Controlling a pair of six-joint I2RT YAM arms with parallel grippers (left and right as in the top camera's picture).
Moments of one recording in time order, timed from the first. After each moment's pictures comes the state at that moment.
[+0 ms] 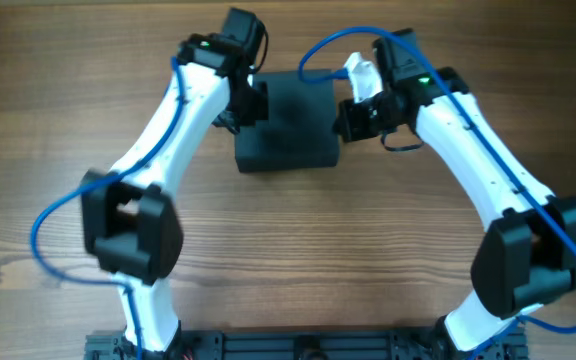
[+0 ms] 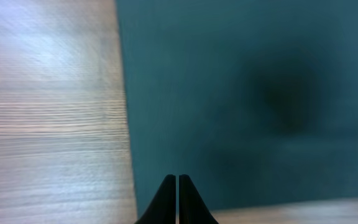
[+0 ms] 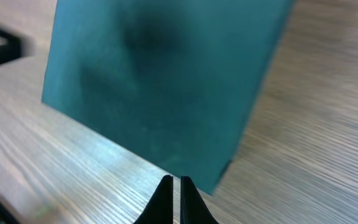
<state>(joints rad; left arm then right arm) -0.36 2.03 1.80 -1.15 0.01 -0.37 0.30 1.82 1.46 -0.84 -0.43 0.05</state>
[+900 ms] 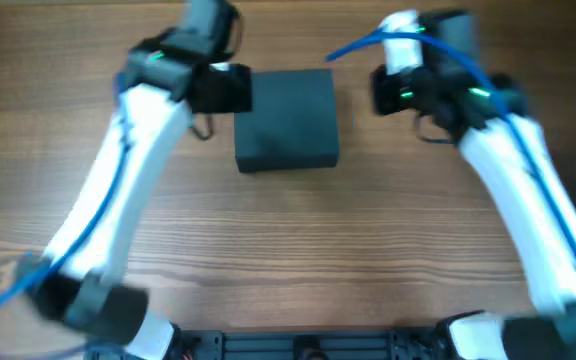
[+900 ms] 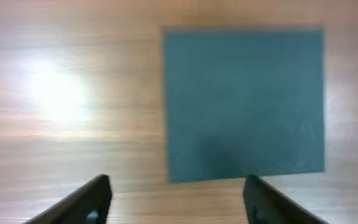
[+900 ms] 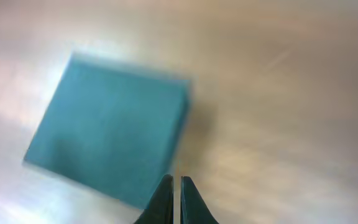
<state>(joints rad) -0.33 1.71 1.80 -1.18 -0.10 -0.34 0.24 1.53 1.52 -0.78 -0.13 -0.01</state>
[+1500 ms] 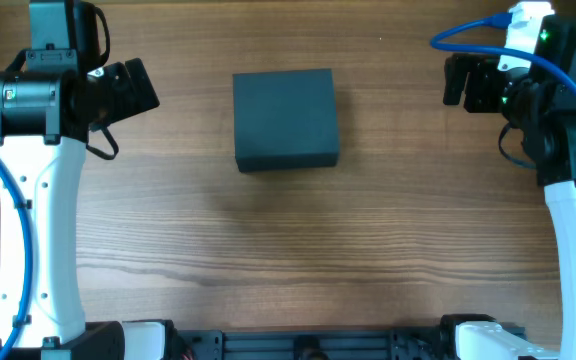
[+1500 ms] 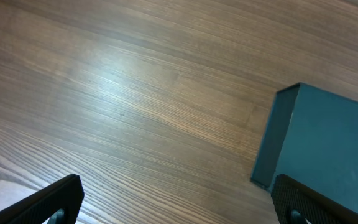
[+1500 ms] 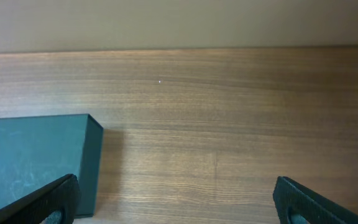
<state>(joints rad) -0.01 1.53 1.80 -1.32 -0.19 -0.34 0.01 1.34 1.54 -0.88 -0.02 0.01</state>
